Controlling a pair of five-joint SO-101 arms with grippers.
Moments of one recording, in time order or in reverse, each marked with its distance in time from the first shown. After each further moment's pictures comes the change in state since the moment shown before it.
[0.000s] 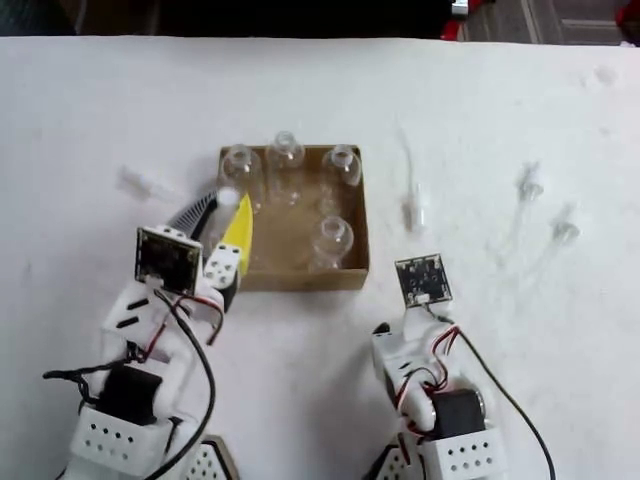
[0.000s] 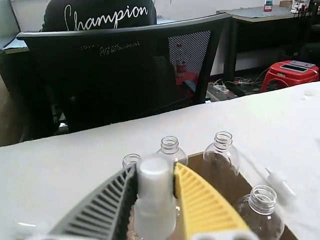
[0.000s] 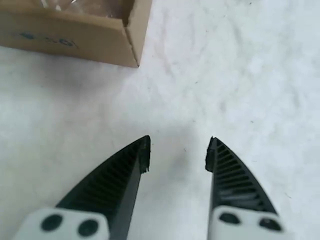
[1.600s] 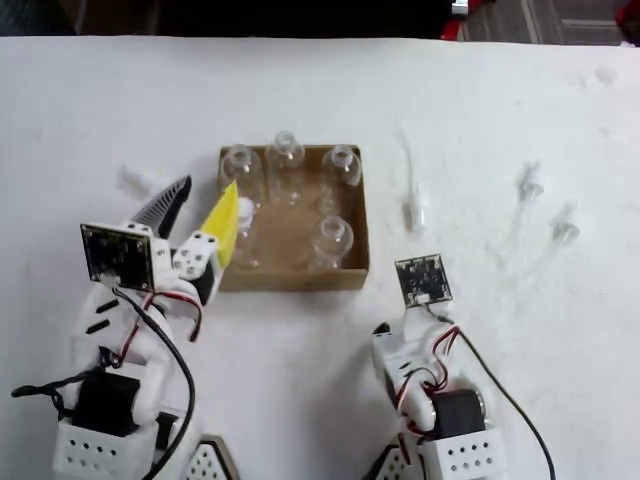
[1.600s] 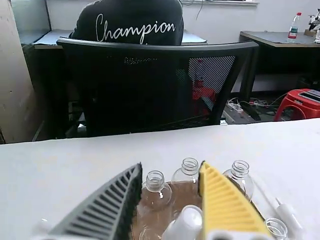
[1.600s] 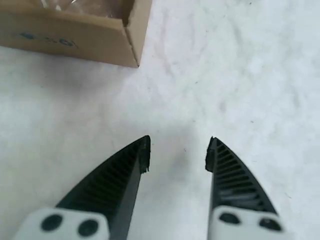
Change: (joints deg) left arm -5.1 0.0 -9.2 6.6 3.5; right arm 0.0 0.0 0.0 0.0 0.0
